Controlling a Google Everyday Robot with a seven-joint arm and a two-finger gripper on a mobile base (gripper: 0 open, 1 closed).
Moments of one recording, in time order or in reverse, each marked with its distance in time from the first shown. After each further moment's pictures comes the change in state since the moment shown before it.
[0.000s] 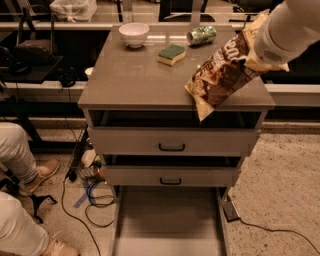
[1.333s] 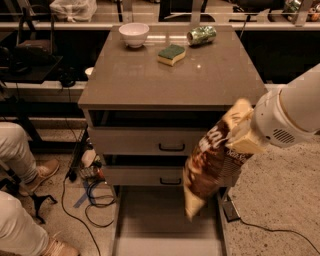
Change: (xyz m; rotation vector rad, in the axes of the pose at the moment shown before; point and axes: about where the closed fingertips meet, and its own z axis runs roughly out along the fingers) arm 0.036 0.199 -0.055 -0.524 -0.157 0.013
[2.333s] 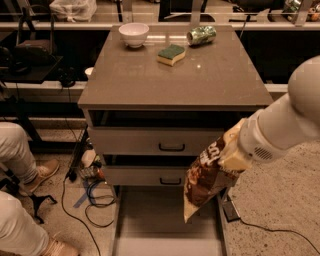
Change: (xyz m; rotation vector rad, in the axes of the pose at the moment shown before) arm 0.026 0.007 0.061 -0.082 0.047 0.027
